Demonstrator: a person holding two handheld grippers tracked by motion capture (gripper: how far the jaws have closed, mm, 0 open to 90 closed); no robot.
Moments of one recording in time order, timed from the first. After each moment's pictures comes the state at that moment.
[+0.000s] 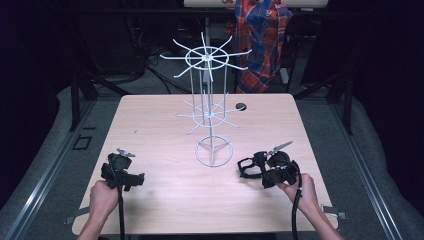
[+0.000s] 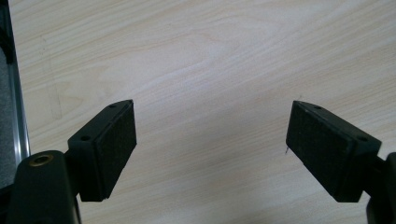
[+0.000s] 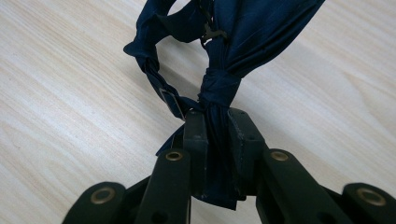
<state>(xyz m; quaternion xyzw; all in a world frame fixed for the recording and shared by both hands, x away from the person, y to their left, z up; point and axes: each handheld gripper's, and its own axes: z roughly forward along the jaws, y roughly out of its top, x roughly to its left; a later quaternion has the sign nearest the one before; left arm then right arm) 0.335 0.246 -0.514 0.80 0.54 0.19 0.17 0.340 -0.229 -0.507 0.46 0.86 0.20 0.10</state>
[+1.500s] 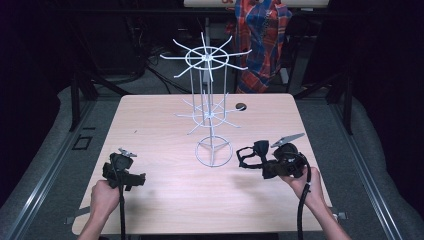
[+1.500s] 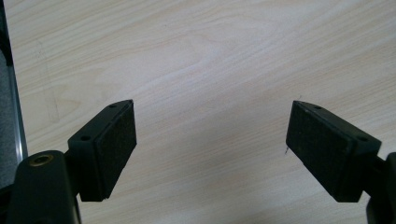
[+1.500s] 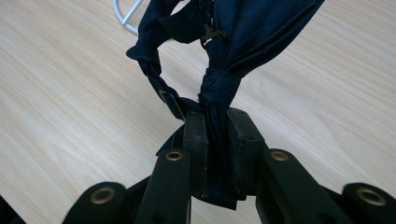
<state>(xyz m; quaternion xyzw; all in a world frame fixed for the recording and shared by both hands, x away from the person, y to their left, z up) 0.337 0.242 -0.515 0.81 0.53 0.19 0.16 0.337 -0.236 -0.467 0.44 0.85 0.27 0.12</state>
